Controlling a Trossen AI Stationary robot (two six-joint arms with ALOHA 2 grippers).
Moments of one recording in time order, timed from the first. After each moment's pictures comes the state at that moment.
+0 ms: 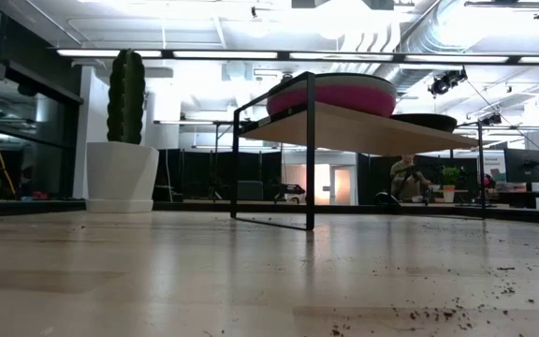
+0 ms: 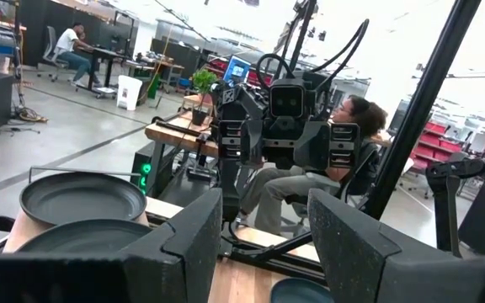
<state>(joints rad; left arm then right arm) -0.22 0.95 0.87 0.21 -0.30 -0.24 0.42 1.05 0.89 0.26 0.62 0.26</state>
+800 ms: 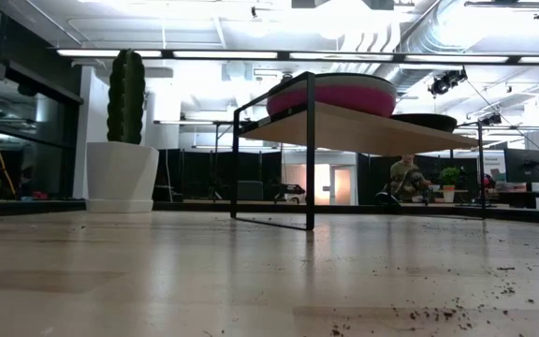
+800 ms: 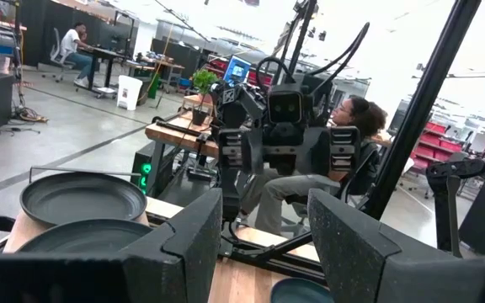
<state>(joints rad) -0.21 0.95 0.87 0.21 -0.30 -0.24 0.42 1.05 0.89 0.21 0.57 0.35</state>
